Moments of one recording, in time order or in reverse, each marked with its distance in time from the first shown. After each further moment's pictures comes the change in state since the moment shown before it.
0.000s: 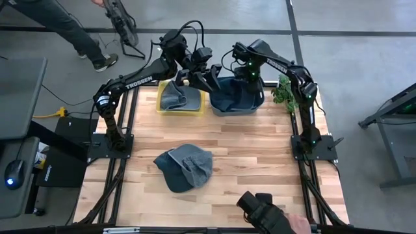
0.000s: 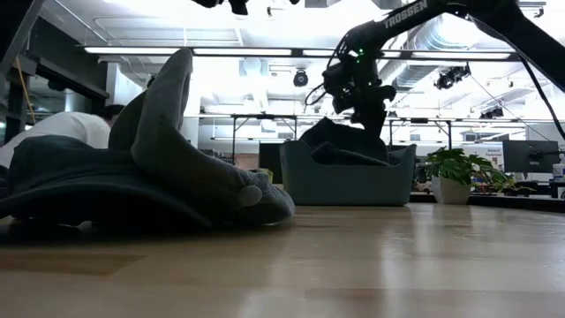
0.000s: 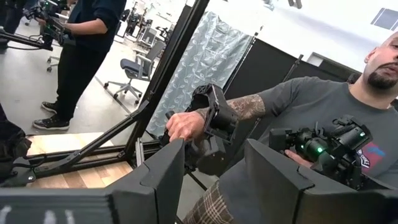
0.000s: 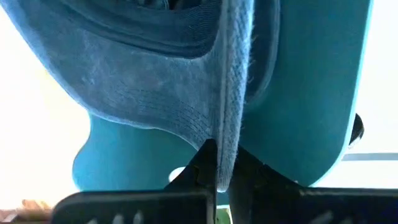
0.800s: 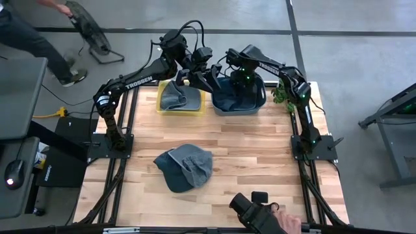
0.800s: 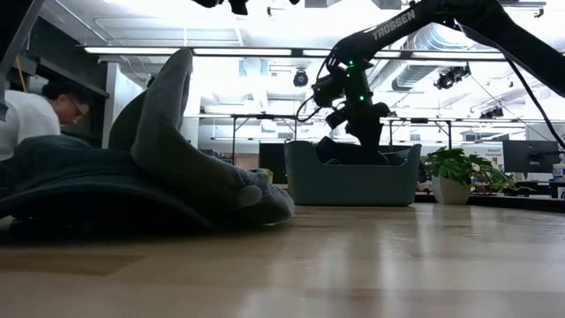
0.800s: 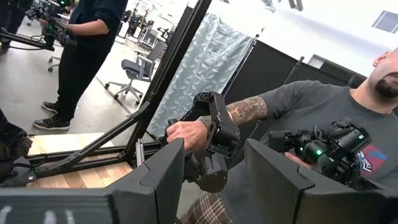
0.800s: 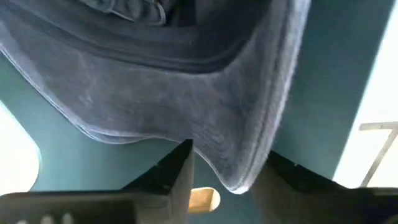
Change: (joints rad) left arm 0.000 0.000 0.000 0.000 -0.008 -0.007; right arm 0.039 0.075 0.000 0.042 0.141 0.059
